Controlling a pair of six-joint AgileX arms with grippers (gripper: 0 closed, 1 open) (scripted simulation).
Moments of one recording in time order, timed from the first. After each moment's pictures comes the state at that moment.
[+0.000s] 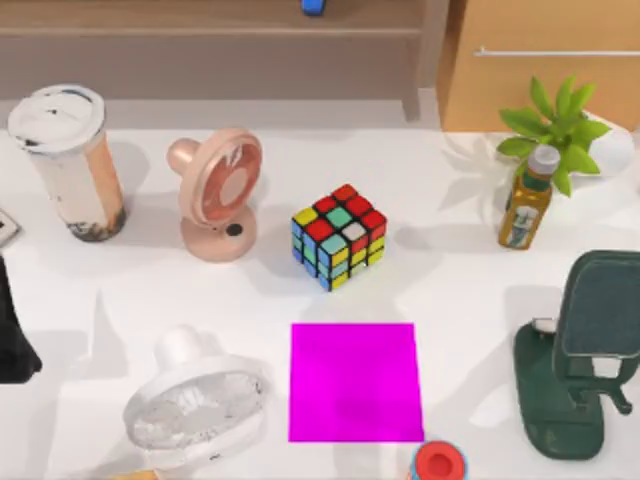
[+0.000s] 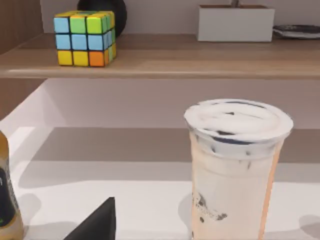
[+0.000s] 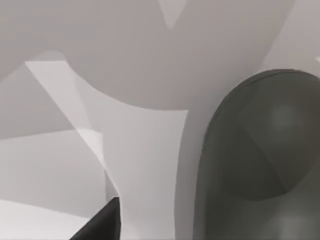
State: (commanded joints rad) left arm 0.00 0.00 0.00 0.00 0.00 0.00; right arm -0.27 1.67 0.76 -0.66 0.00 -1.68
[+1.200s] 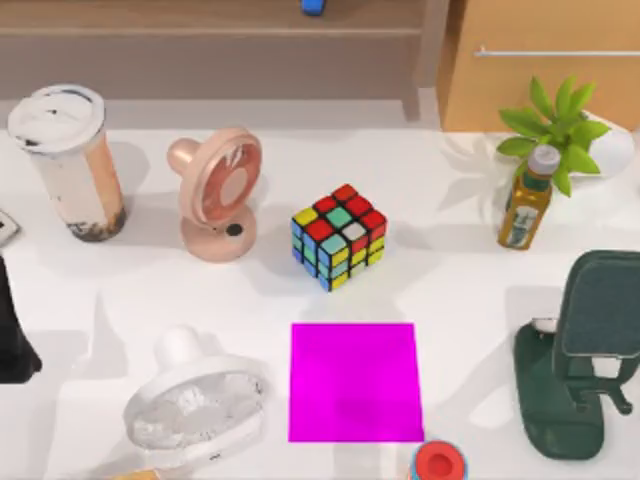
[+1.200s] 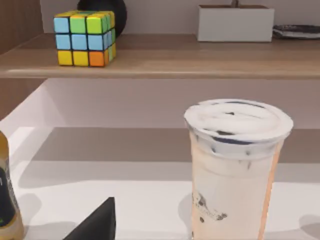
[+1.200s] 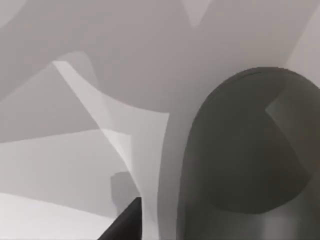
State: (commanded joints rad) left arm 0.00 0.00 0.00 0.00 0.00 0.00; right arm -0.27 1.67 0.76 -0.66 0.00 -1.68
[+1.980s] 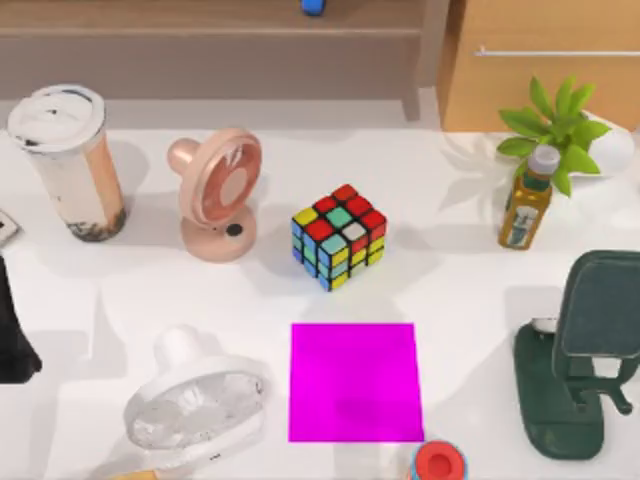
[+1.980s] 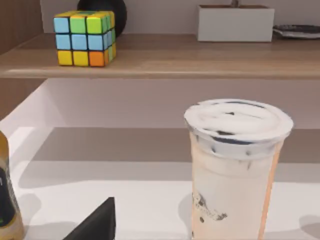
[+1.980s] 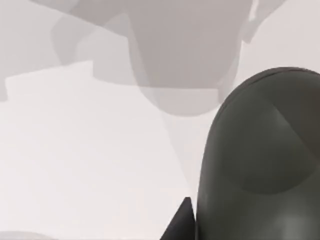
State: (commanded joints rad) left arm 0.00 0.00 0.00 0.00 0.00 0.00; right arm -0.27 1.53 0.96 -1.03 0.01 -1.67
